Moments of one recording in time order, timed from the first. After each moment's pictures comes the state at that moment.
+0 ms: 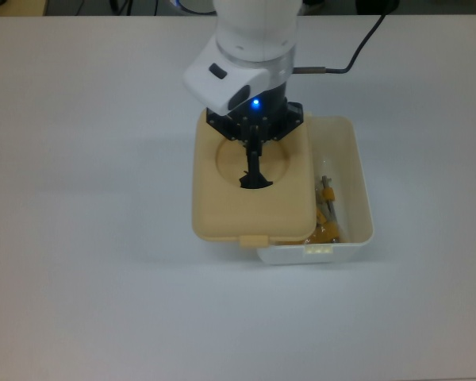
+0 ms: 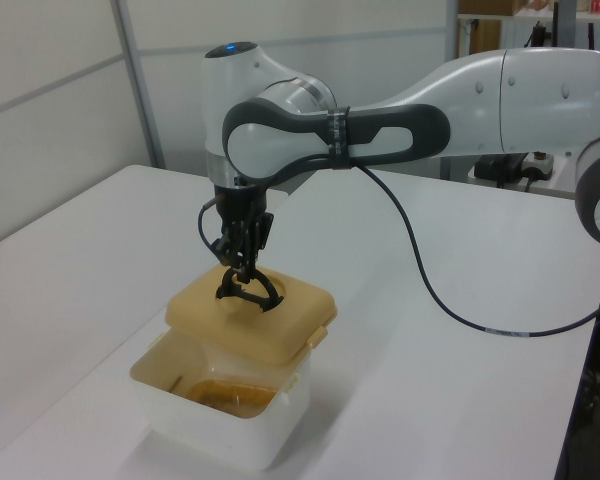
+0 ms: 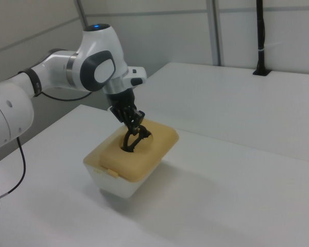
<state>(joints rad) 0.21 0.40 -0.02 -1.29 0.02 1.77 0.16</state>
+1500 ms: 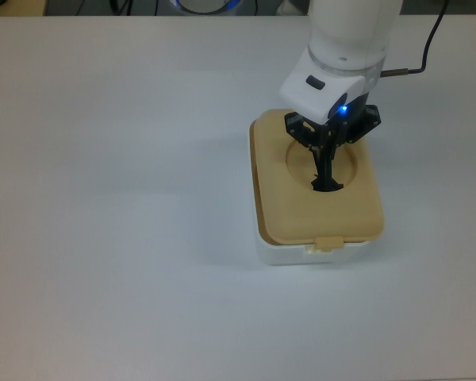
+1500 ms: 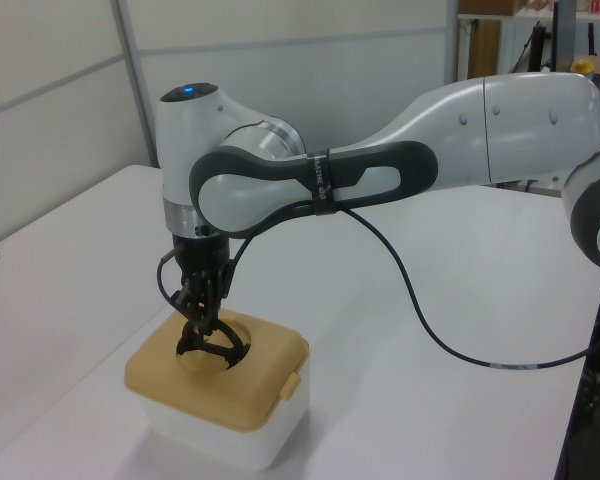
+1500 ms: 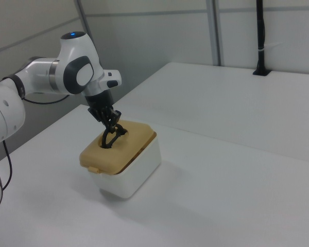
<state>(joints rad) 0.32 0.45 0.03 -1.27 0.02 1.83 0.22</state>
